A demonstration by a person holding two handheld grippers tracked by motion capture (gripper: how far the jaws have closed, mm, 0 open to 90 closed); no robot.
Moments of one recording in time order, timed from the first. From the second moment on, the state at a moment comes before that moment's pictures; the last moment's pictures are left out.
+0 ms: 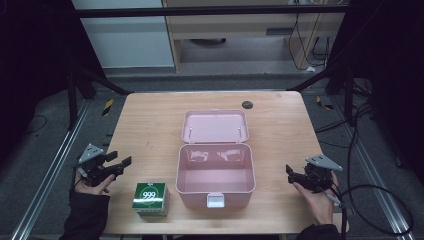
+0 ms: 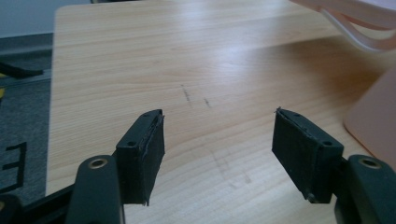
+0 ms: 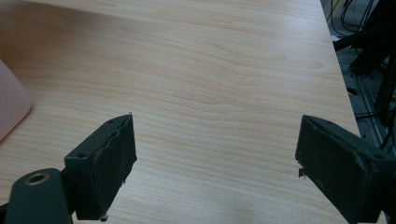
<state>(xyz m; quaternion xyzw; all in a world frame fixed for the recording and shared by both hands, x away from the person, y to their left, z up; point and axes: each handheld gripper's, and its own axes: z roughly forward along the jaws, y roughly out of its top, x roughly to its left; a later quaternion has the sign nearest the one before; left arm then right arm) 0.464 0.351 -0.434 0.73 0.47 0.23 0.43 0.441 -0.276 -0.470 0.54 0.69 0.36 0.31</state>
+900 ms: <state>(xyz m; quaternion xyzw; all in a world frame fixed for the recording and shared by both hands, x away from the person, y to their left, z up) 0.465 0.340 -0.373 0.84 0.34 0.17 0.39 0.443 -0.273 -0.475 0.54 0.70 0.35 0.31</state>
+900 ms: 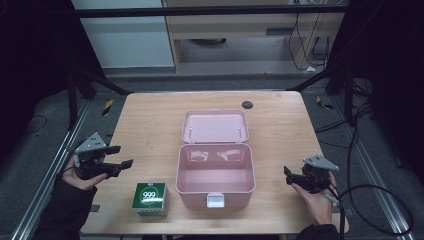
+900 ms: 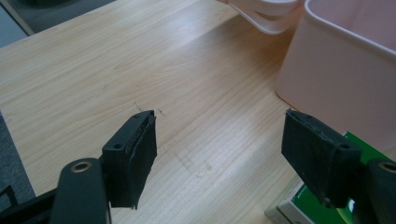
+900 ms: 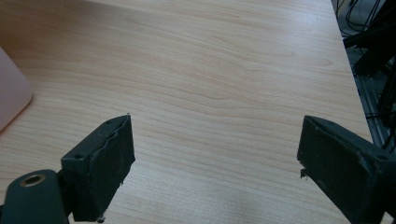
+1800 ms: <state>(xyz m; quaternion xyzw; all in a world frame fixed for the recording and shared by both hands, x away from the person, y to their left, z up) 0.455 0.297 -0.361 0.94 0.17 0.08 0.29 0.444 -0.272 -0.482 0.53 0.72 0.33 0.30</state>
